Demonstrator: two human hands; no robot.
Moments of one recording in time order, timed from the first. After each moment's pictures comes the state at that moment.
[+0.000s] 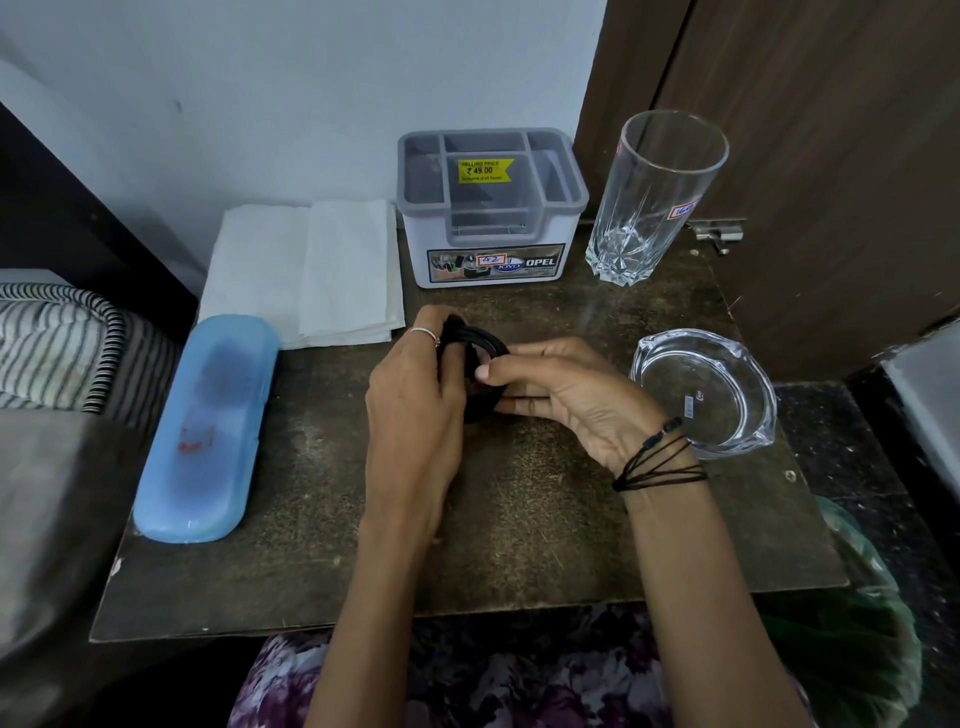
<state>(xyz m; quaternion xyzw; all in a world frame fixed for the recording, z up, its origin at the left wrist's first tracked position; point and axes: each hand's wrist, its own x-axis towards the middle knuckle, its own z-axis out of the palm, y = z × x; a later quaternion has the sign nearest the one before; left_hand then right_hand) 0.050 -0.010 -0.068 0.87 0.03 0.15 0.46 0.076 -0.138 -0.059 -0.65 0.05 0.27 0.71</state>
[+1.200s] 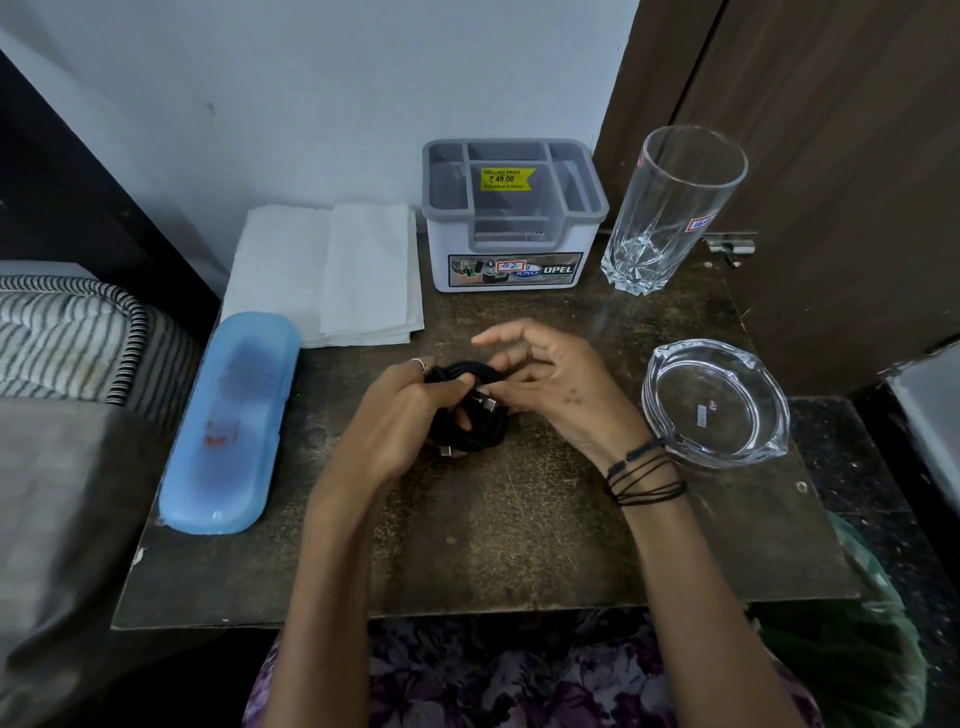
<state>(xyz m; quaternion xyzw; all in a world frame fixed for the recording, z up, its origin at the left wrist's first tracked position) 0.060 0.030 -0.069 0.76 0.11 -0.15 0.62 0.077 -0.128 -0.070 -0.73 -0.07 0.15 0.66</state>
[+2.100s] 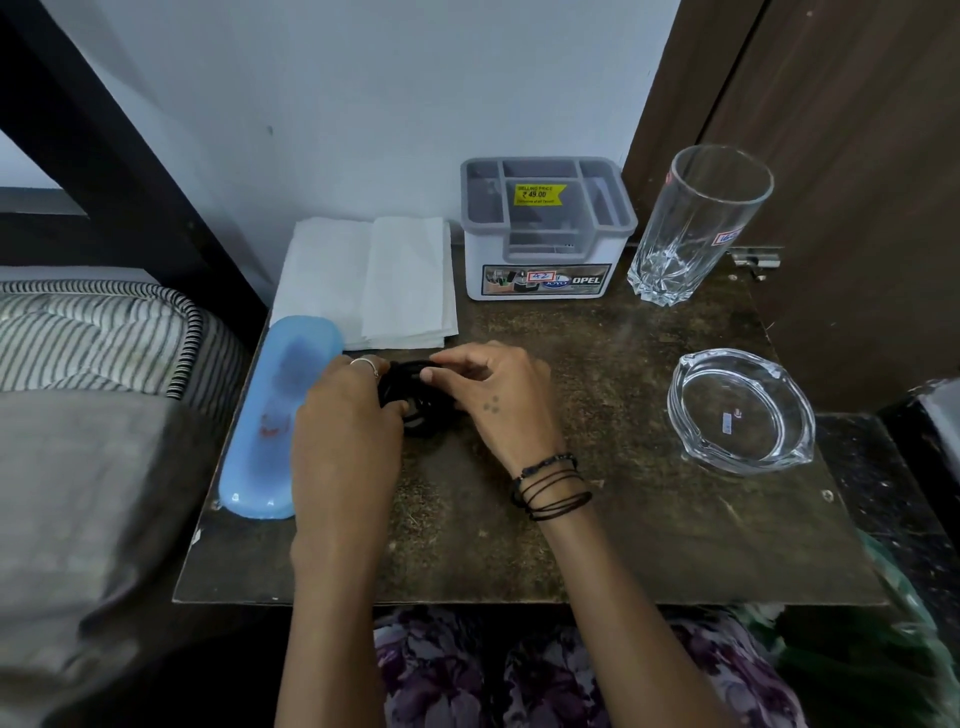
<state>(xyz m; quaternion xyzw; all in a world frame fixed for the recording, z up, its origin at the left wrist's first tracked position) 0.030 0.058 -0.047 0.95 0.17 0.07 0.26 0.068 -0.058 -0.076 -0.85 -0.03 0.00 0.52</state>
